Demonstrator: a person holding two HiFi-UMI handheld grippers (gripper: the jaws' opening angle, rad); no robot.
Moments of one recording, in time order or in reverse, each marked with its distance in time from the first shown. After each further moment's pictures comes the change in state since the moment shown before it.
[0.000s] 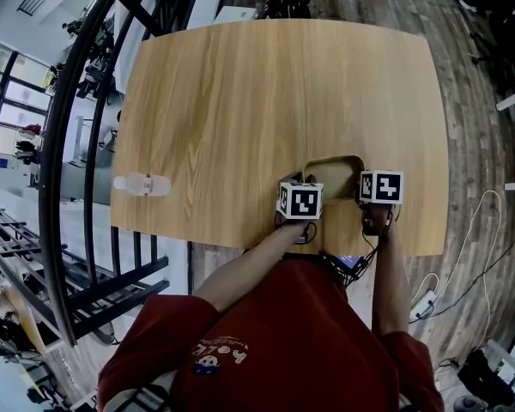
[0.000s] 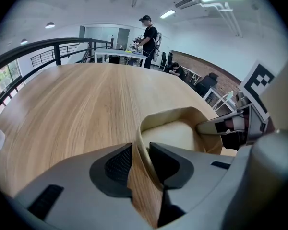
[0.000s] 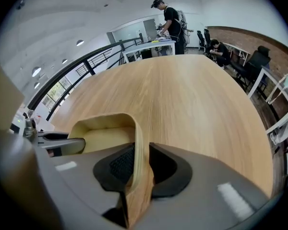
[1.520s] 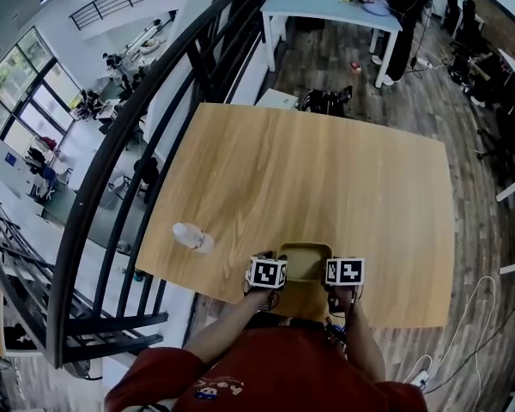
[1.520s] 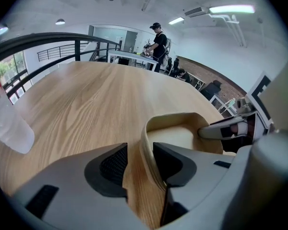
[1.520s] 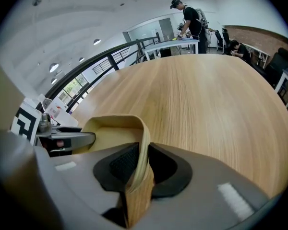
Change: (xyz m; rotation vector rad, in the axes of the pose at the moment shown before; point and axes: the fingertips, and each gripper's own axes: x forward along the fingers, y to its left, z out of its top) left arm -0.055 0.184 -0.030 -0.045 -0.050 0.008; right arm 0.036 0.191 -0.022 -0.091 0.000 0.153
